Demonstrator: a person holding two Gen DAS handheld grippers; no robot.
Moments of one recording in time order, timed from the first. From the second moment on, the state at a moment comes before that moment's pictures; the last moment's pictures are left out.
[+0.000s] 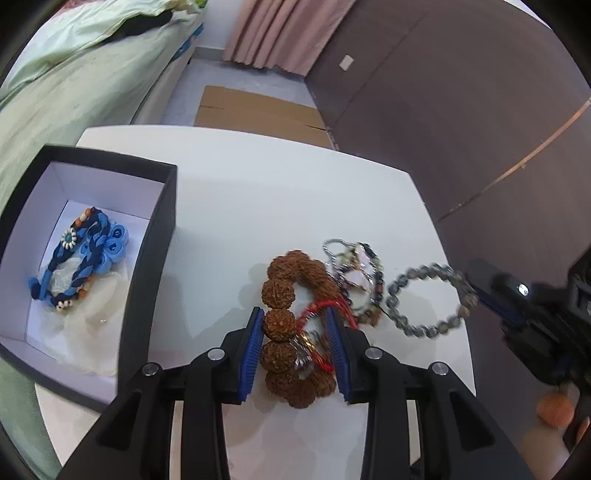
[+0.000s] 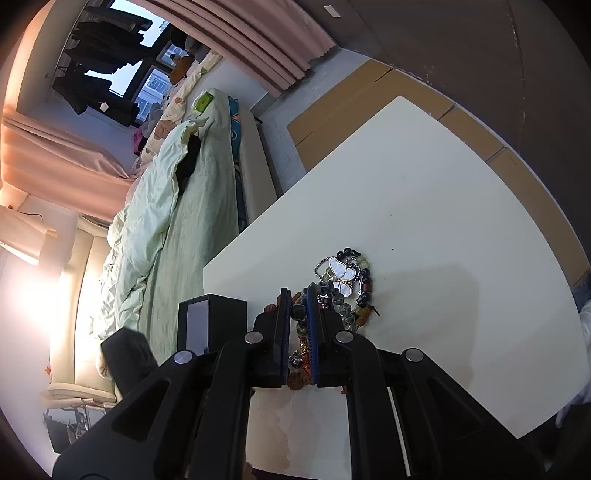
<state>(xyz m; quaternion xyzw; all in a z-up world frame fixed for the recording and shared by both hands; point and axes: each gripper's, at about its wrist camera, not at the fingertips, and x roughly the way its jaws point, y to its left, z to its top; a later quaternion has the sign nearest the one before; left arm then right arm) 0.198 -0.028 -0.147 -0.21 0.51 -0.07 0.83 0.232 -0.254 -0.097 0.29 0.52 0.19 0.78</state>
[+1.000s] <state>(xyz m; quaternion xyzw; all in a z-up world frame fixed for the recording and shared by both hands) 0.134 -0.003 -0.025 -0.22 0.33 -0.13 0.91 0.224 -0.237 -0.081 0.30 0.49 0.23 0.79</state>
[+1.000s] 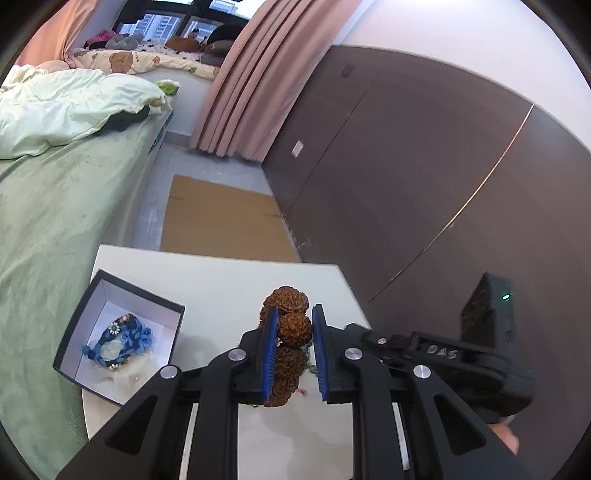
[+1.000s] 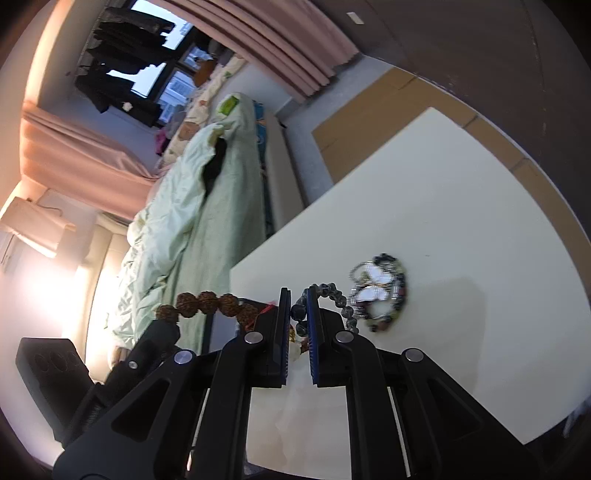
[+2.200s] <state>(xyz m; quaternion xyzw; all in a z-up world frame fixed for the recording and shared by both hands) 0.106 0.100 0.003 -0.26 0.27 -0.01 0.93 0.215 -0.101 -0.072 0.31 0.47 0.39 0.73</state>
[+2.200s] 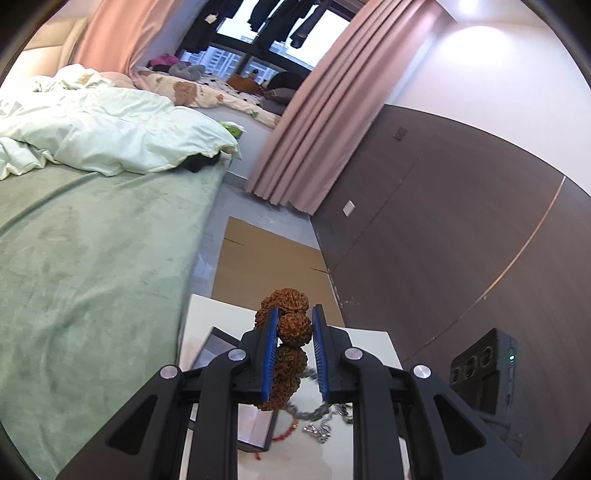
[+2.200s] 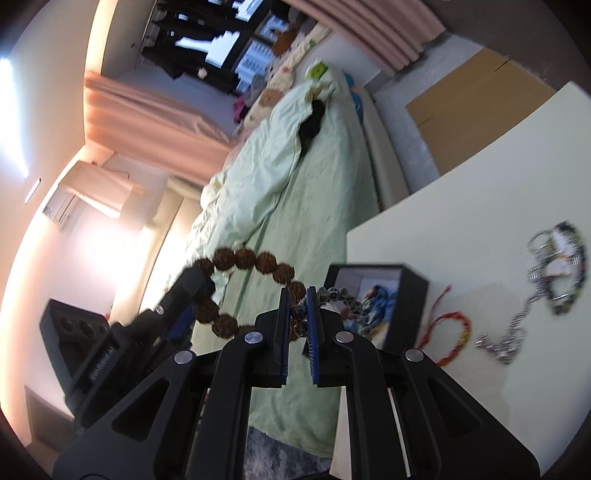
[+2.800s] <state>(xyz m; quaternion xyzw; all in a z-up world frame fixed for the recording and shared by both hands) 0.123 0.102 -0.036 -0.26 0.33 0.02 0.91 0.217 -0.152 -0.075 0.32 0.47 0.32 0.76</state>
